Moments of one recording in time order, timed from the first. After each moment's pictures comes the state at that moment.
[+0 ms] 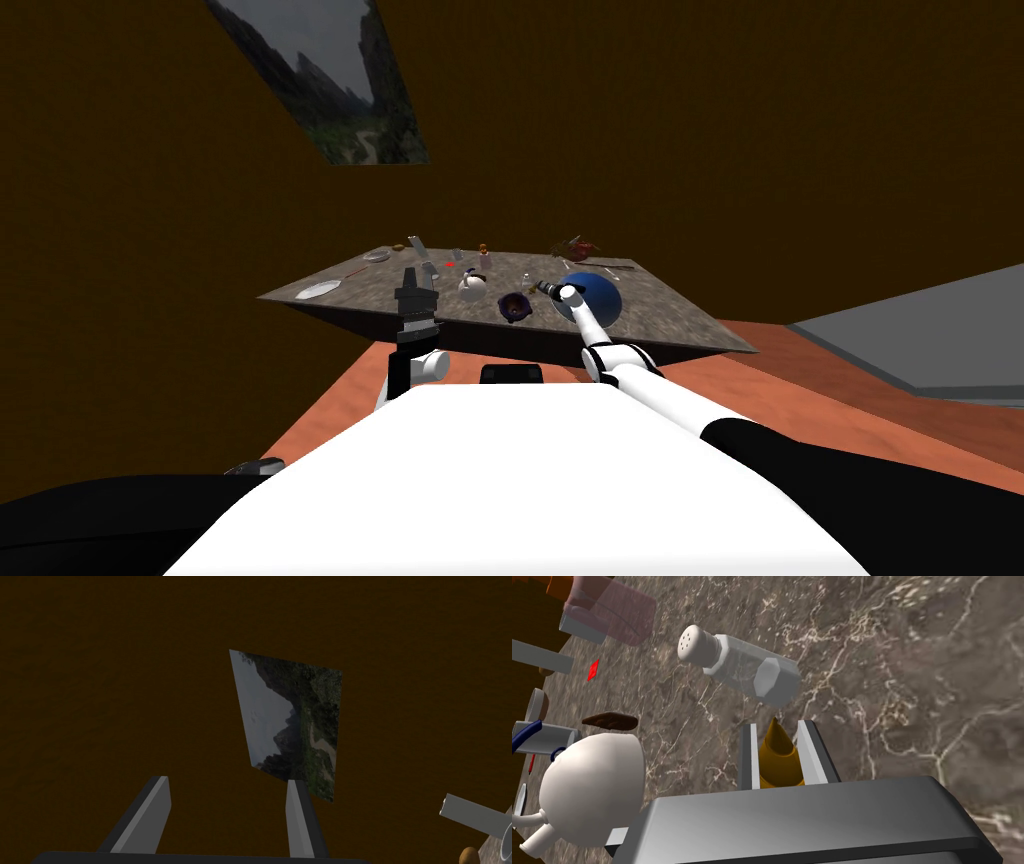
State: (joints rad) left arm 0.49 0.00 -0.04 -2.28 0.12 -0.40 -0.09; right arm -0.53 -0.27 -0.05 -1.04 -1.06 0.62 -1.51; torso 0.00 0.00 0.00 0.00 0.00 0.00
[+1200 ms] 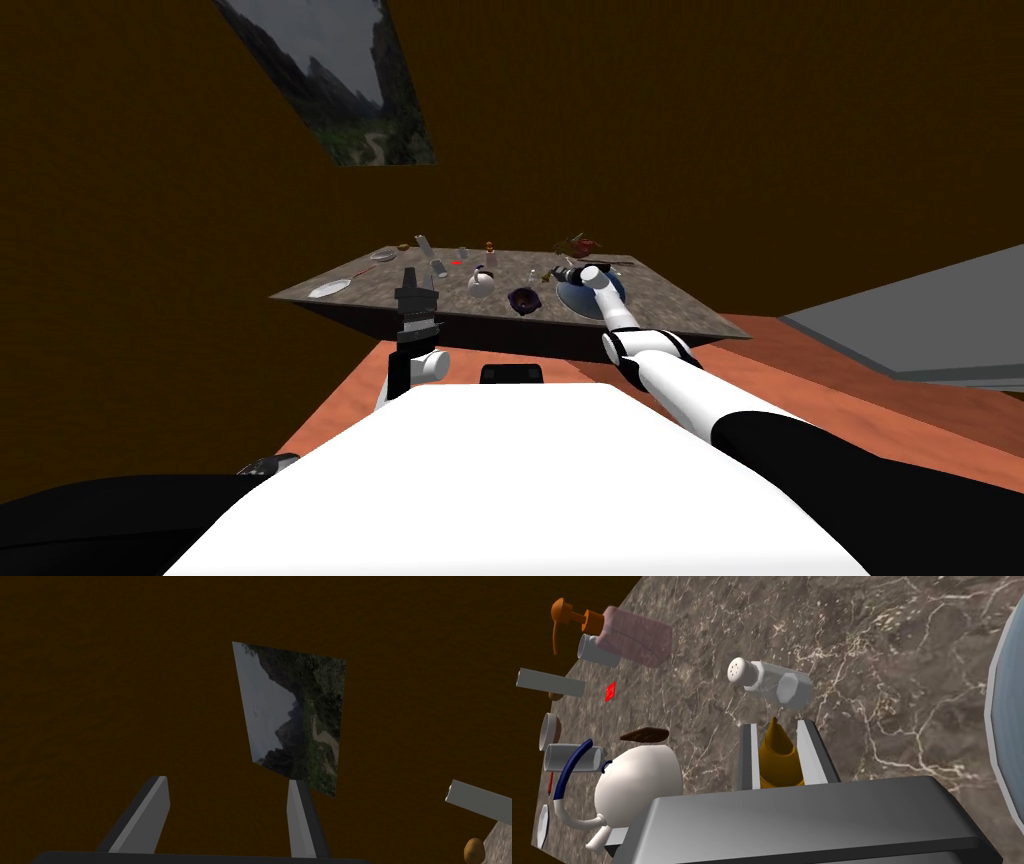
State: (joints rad) left arm 0.49 0.00 -0.04 -2.28 0.12 -0.40 -0.09; right arm -0.64 -0.50 -0.04 -1.08 -1.06 0.80 -1.76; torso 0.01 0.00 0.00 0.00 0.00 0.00
